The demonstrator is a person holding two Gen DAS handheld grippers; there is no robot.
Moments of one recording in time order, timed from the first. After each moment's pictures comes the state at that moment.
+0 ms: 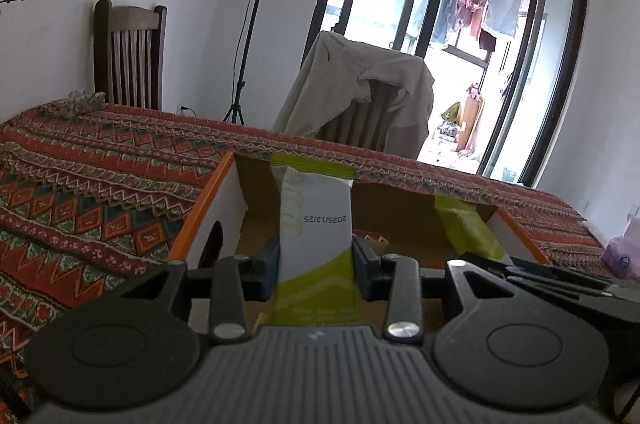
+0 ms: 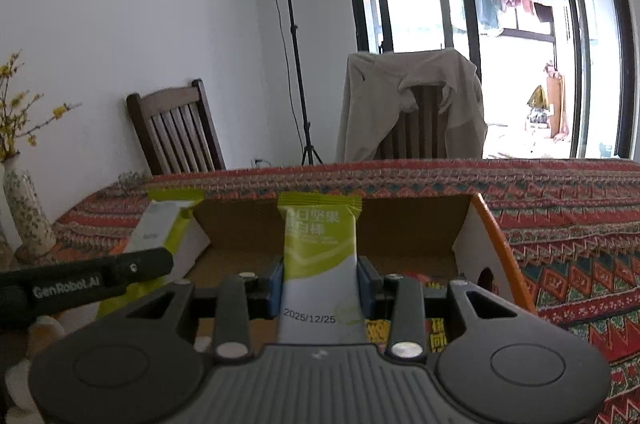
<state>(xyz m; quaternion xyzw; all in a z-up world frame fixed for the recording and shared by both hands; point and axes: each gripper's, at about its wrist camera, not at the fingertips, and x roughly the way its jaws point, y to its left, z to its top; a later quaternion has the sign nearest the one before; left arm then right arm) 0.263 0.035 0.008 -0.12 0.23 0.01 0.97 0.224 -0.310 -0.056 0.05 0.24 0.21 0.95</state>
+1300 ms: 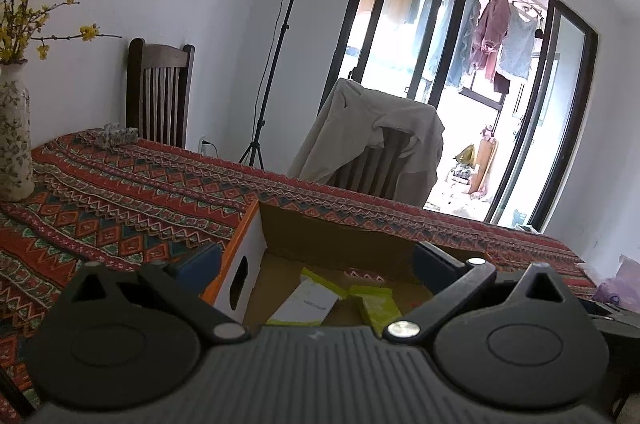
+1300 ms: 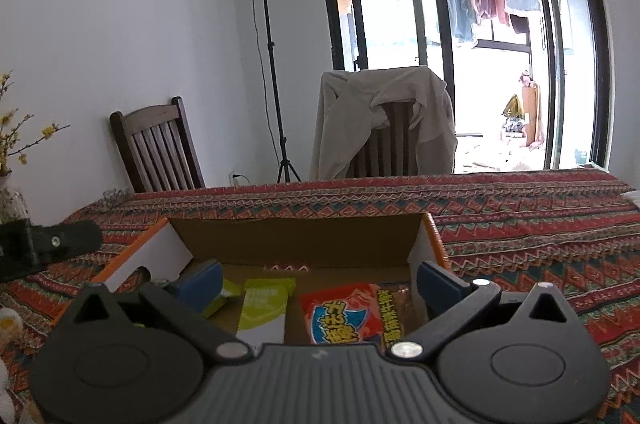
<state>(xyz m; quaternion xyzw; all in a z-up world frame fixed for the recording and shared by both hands) 0.207 0.034 0.055 -0.13 0.17 0.04 0.98 0.191 -0.342 -0.027 0.05 0.21 0.17 0.96</state>
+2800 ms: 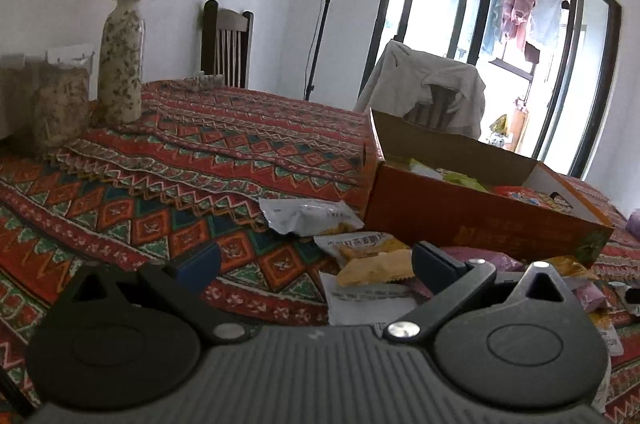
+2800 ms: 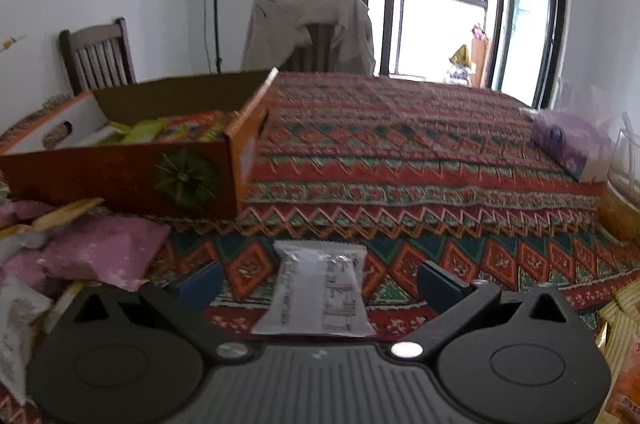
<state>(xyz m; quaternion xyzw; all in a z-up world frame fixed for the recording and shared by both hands) 0.082 0.107 -0.026 -0.12 0.22 0.09 0.97 0.110 -0.471 -0.107 -0.01 0.32 0.09 0.94</state>
